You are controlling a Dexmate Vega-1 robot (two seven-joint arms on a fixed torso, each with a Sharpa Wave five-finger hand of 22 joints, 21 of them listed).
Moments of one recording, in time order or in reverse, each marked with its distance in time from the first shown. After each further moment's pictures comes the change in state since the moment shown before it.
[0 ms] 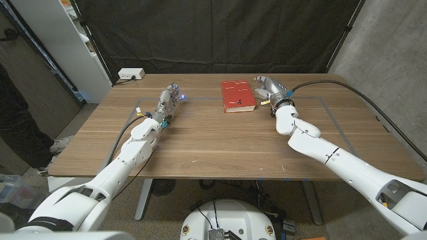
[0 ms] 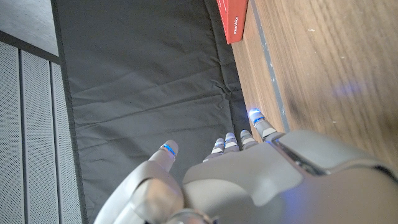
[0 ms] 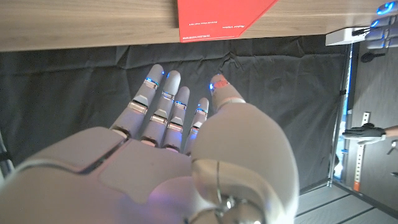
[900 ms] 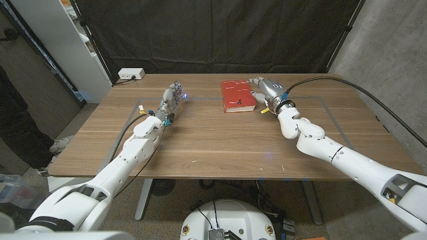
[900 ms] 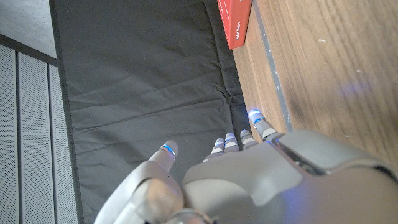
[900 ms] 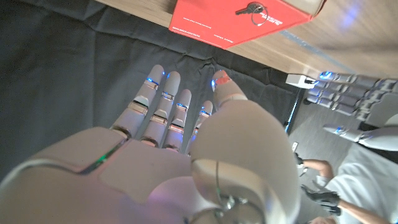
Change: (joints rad) left arm 0.001 0.000 0.008 -0.049 0.008 0.045 0.032; left_hand 0.000 0.000 -0.003 0.003 0.000 0.004 -0.004 0.000 0.000 0.000 0.000 0.000 0.000 0.000 0.000 0.004 0.000 -0.004 0.004 -0.004 0.005; right arm 0.055 -0.054 -0.064 0.129 -0.279 0.203 0.015; right_hand 0.033 -0.014 0.000 0.009 -0.004 -0.023 -0.059 -0.004 0.005 -0.034 -0.034 0.000 0.014 -0.007 0.004 -0.019 -0.026 -0.005 -0.005 0.008 -0.005
